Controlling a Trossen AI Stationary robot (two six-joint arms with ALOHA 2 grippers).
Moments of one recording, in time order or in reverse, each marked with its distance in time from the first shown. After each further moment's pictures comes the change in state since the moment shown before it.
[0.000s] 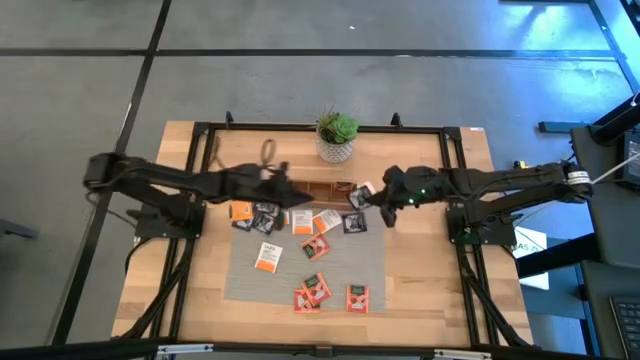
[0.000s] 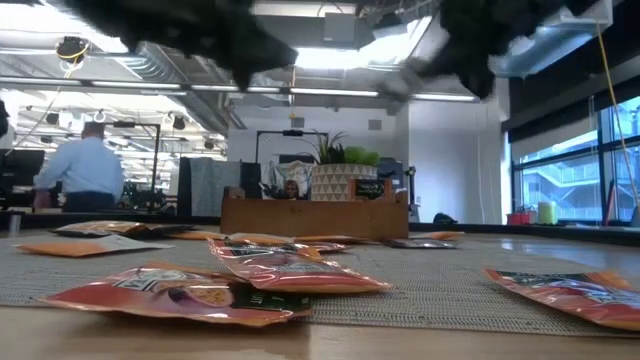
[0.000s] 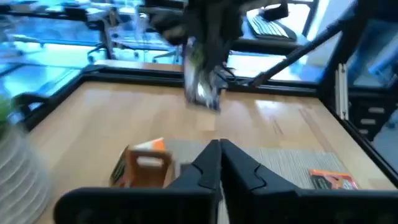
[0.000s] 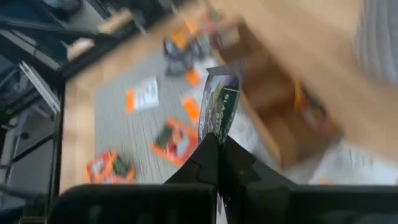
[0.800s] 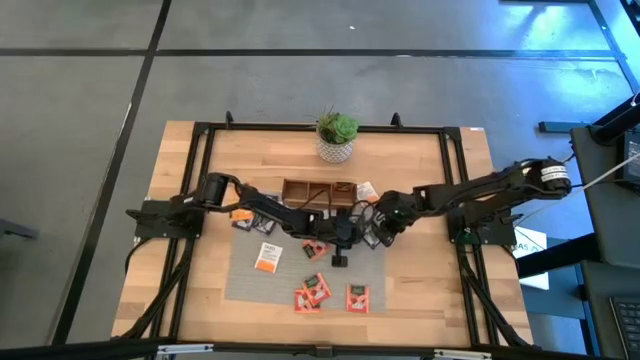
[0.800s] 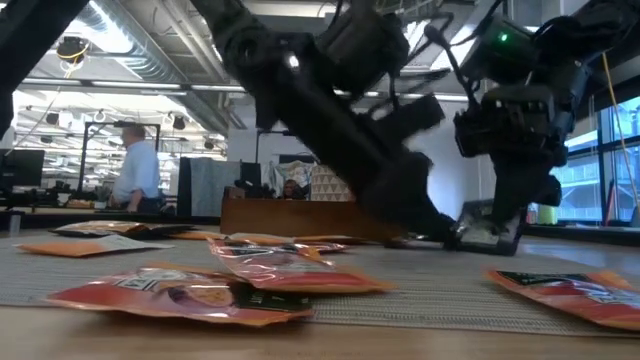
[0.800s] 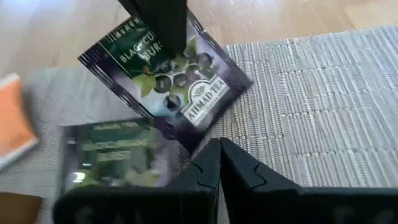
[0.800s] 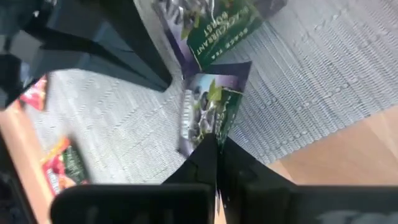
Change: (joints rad) left arm -0.170 0.991 0.745 -0.225 -0.164 0.166; right arm -0.006 0.237 -0.272 0.062 -0.290 0.249
